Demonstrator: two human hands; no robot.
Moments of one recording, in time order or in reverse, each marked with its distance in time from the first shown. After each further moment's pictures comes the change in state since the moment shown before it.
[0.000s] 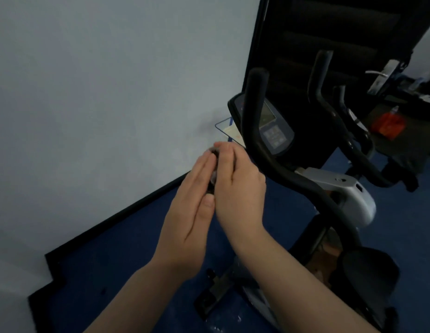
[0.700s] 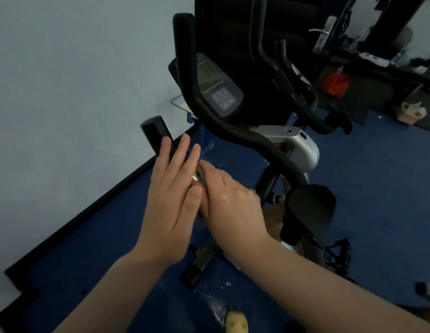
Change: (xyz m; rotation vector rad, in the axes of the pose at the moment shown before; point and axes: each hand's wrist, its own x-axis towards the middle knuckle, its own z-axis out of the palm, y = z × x) left_hand -0.022 -0.003 0.041 0.249 -0.159 0.134; right_hand -0.067 0.055 -0.060 -0.766 -0.045 -0.322
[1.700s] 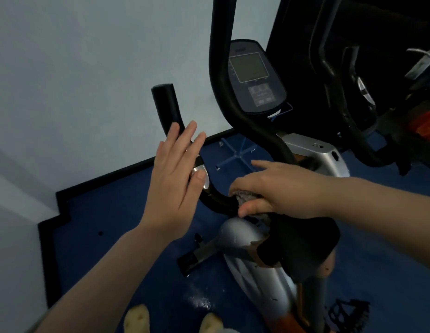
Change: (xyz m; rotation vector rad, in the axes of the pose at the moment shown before) left_hand -0.006 0.020 0.051 0.270 0.244 -0.227; right_hand 0.074 0.143 -0.020 0.014 -0.960 -0.798
